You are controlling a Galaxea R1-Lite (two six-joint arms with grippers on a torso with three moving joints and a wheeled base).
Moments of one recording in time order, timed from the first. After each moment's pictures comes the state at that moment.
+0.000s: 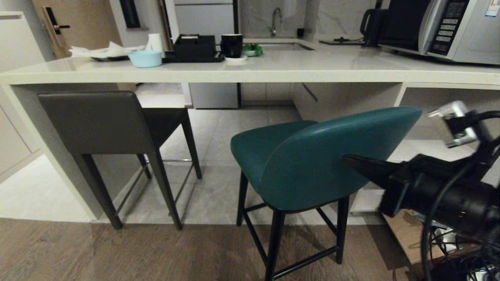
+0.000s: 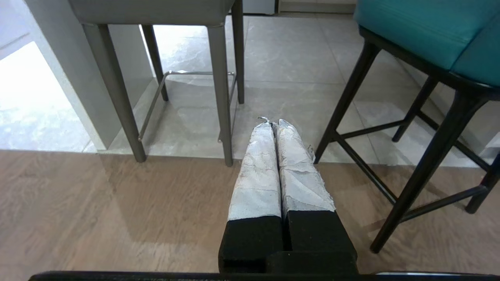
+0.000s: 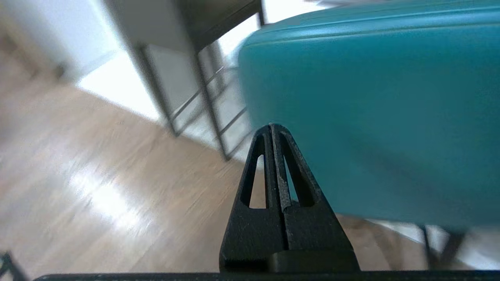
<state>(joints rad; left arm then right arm) 0.00 0.00 0.00 -0.01 0.00 0.00 0.59 1.30 -0.58 -0.69 0.03 0.11</state>
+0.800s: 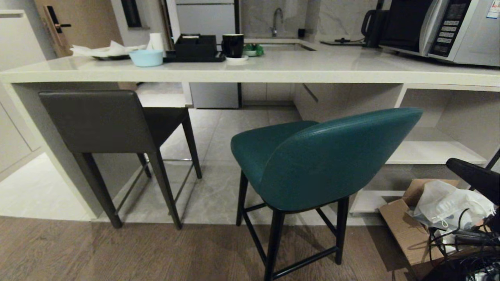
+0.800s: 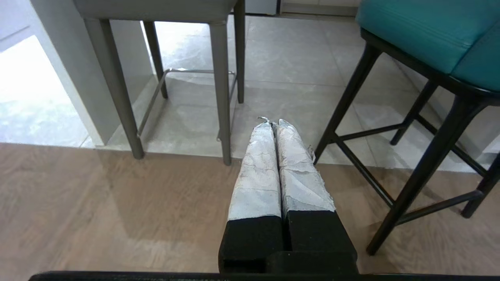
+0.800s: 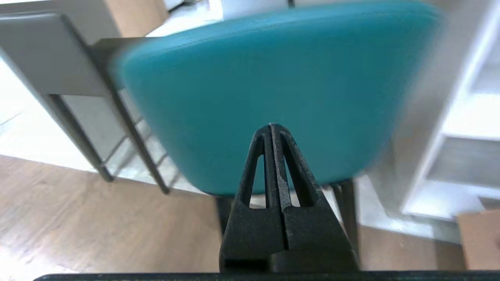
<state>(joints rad) 0.00 0.00 0.00 -0.01 0.01 -0.01 0.31 0.94 -0.41 -0.58 0.00 0.12</state>
